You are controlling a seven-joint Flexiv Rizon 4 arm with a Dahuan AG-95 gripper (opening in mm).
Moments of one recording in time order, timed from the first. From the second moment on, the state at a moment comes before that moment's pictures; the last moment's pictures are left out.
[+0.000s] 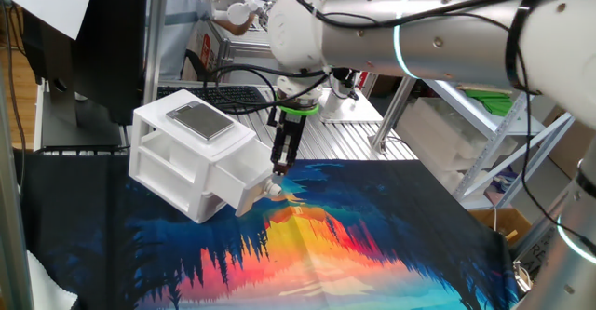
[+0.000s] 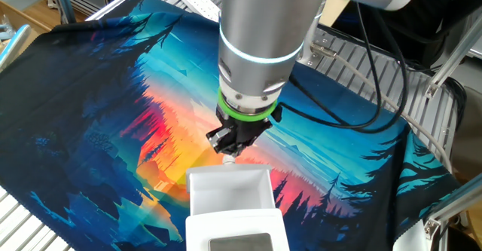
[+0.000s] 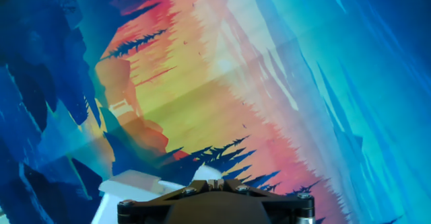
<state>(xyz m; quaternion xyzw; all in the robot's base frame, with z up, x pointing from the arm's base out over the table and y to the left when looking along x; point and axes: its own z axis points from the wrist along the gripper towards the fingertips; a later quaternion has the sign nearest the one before) 0.585 0.096 0.186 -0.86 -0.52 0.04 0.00</state>
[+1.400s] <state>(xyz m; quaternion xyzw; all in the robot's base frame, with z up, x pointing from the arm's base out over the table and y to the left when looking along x) 0.585 0.096 0.187 -0.83 -0.56 0.02 0.02</state>
